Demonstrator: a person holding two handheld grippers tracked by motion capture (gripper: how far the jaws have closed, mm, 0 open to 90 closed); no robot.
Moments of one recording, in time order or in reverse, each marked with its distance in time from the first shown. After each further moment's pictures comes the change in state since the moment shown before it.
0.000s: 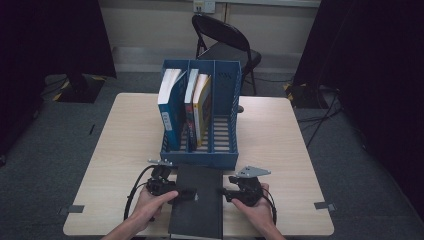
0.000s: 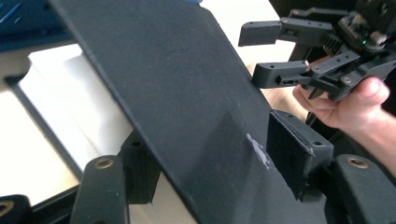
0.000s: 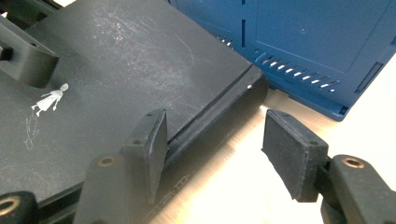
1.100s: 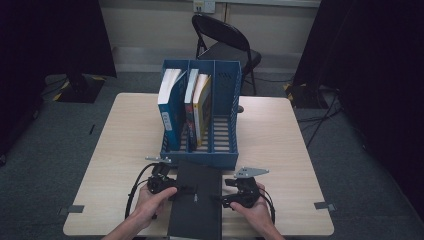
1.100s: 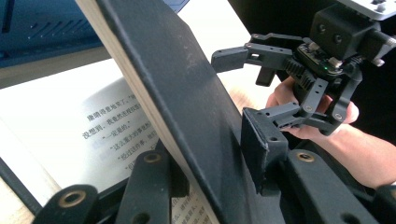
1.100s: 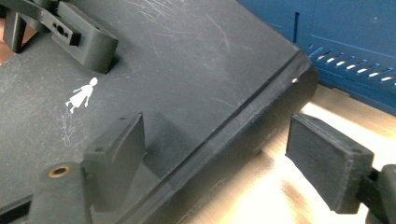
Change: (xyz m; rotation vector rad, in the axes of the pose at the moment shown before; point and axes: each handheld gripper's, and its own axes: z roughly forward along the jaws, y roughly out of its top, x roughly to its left) left arm 0.001 0.004 -0.004 -0.049 -0.121 -0.005; right arm 0.003 -0.001 0.005 0.006 0.168 0.045
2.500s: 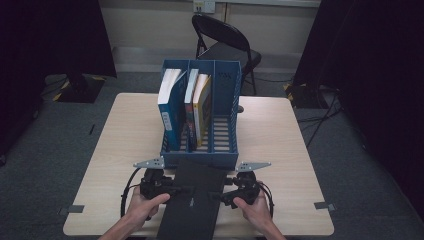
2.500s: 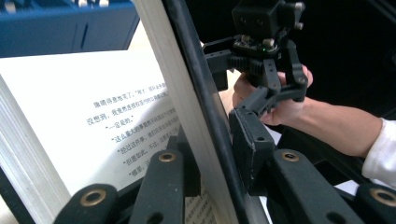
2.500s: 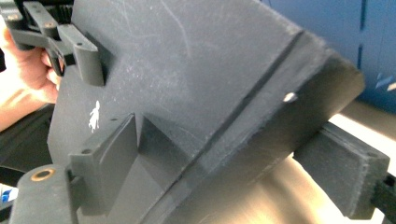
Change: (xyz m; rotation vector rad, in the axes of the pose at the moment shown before) left arm -0.041 0.001 -0.028 -0.085 -0.062 0.296; right arm 0.002 0.020 -0.009 -0.036 0.225 0.070
